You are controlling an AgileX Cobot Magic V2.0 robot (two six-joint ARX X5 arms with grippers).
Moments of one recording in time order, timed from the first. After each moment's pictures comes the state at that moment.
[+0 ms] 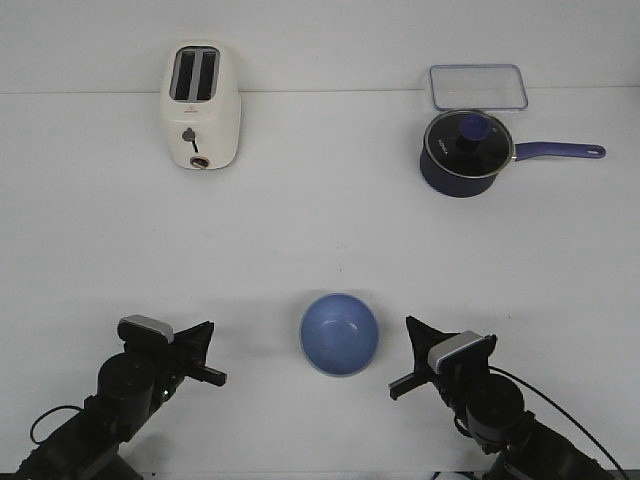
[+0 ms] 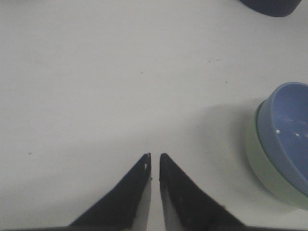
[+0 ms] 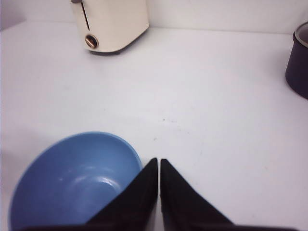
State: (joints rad) left arm -0.65 0.55 0.51 -0.26 -0.16 -0.32; right arm 0.88 0.48 0.43 -0.22 0.37 0.28
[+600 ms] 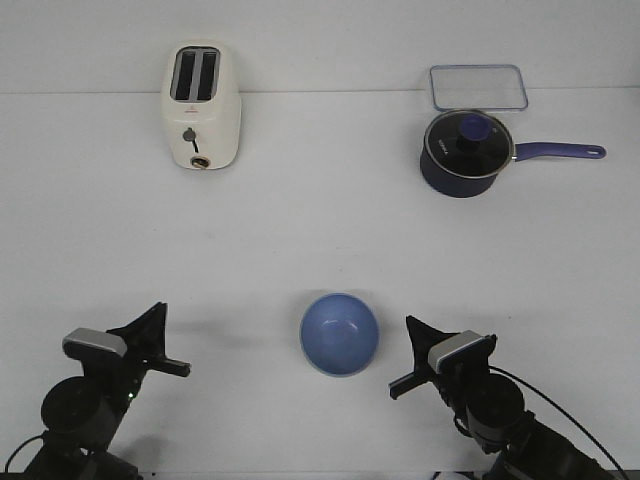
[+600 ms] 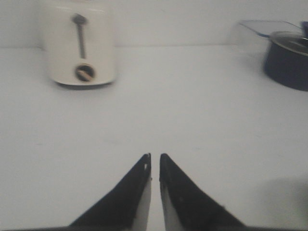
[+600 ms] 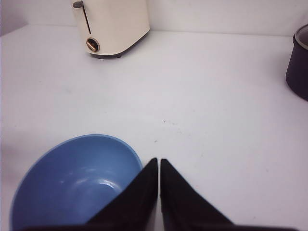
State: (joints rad) left arm -0.38 0.29 0.39 -0.13 -0.17 -0.08; right arm 0.88 0.48 0.43 -0.22 0.37 0.28
